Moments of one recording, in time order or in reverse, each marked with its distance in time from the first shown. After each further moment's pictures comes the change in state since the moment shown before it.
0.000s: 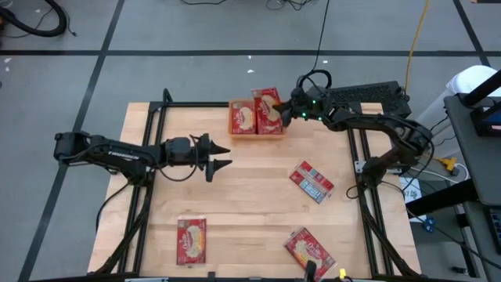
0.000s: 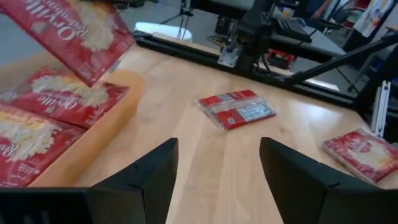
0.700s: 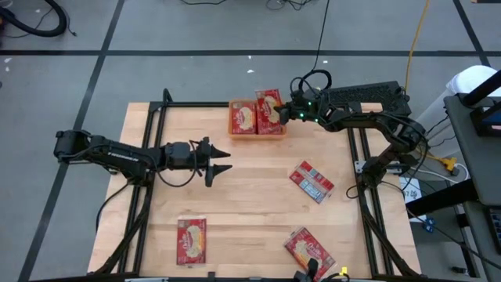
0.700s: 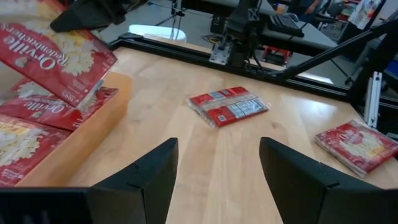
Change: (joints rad) left arm -0.077 0.000 -0.001 0.005 -0.056 0.023; right arm -0.017 0.086 -0.016 0.013 0.088 0.146
